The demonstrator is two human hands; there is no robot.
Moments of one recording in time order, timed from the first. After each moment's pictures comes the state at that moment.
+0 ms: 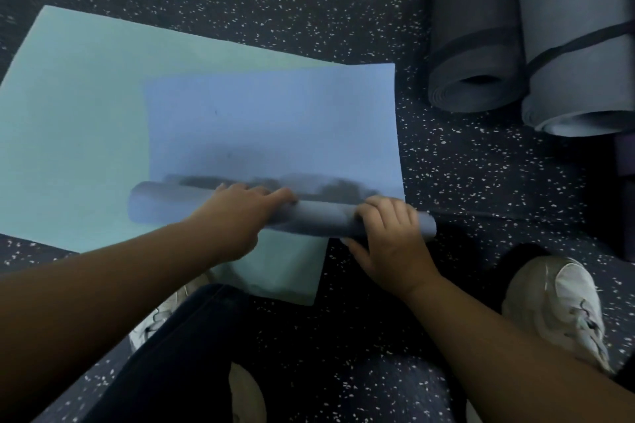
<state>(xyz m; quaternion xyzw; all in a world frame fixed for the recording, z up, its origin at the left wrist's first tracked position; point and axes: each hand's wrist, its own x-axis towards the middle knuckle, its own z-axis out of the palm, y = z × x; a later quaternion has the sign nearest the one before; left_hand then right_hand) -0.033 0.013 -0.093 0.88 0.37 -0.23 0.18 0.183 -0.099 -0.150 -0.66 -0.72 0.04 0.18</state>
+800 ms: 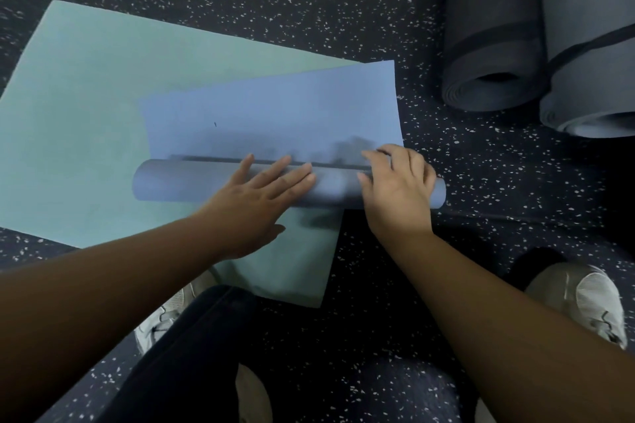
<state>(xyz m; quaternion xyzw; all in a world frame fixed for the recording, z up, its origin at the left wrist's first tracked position) -0.048 0.019 -0.114 0.95 0.27 -0.16 0.05 0.174 -0.040 -0.151 -0.77 -0.60 0.03 0.18</state>
